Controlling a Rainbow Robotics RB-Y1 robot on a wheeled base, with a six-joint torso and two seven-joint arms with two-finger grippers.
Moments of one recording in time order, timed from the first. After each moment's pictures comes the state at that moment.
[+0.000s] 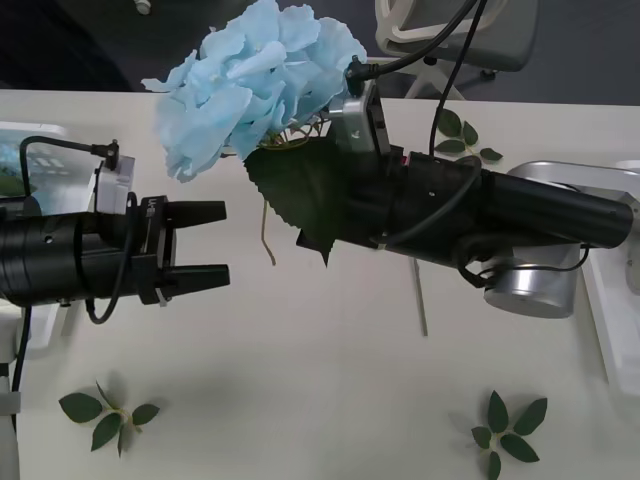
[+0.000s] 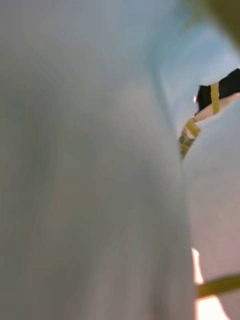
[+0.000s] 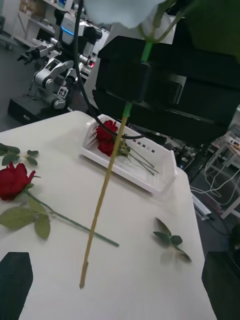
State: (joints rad) right arm -0.89 -0.98 1.14 -2.02 -0.79 -0.23 1.28; left arm -0.19 0.19 0.36 -1.77 1.69 1.66 -2.61
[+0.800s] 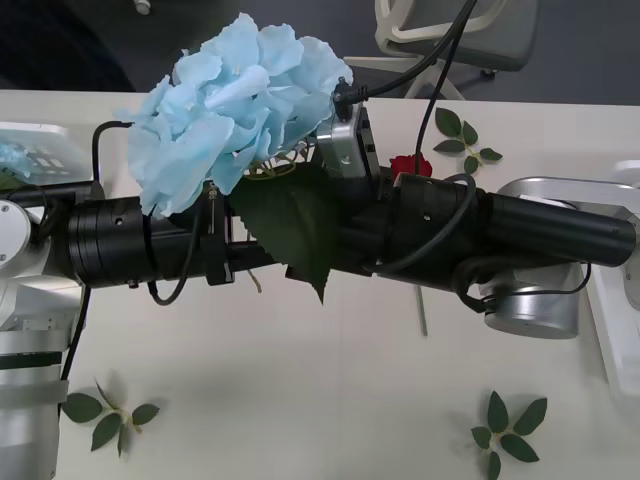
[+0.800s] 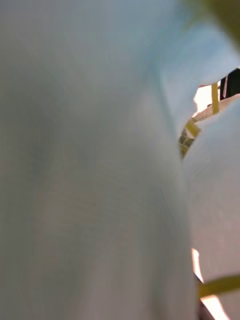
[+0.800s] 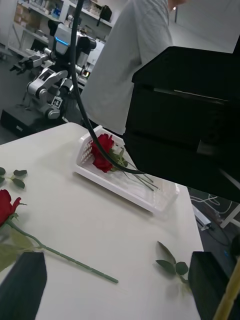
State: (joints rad) right arm -0.89 -0.98 1.17 -2.08 -0.79 -0.23 1.27; left arm -0.22 0.17 0.19 -1.77 1.67 1.49 -2.61
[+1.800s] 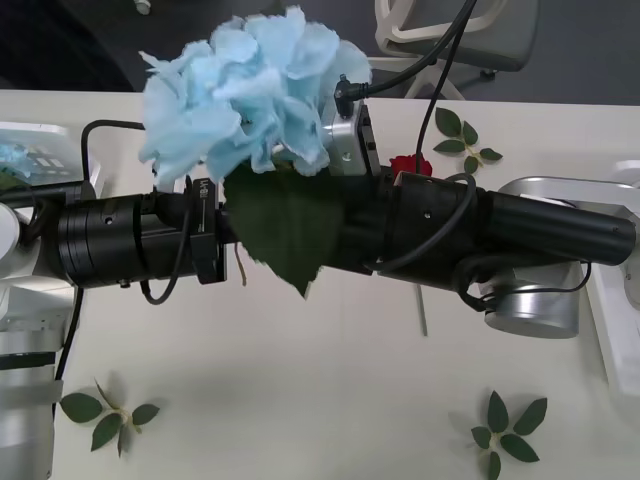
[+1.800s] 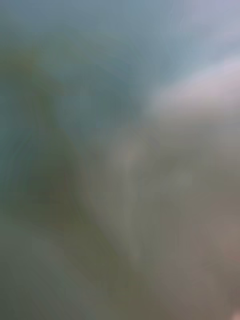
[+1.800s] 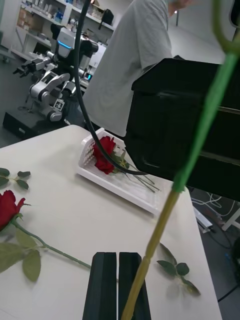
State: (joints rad) right arm -0.89 -0.98 1.17 -2.08 -0.81 -0.23 1.27; left arm -0.22 0.18 0.21 -1.77 1.68 1.50 -2.61
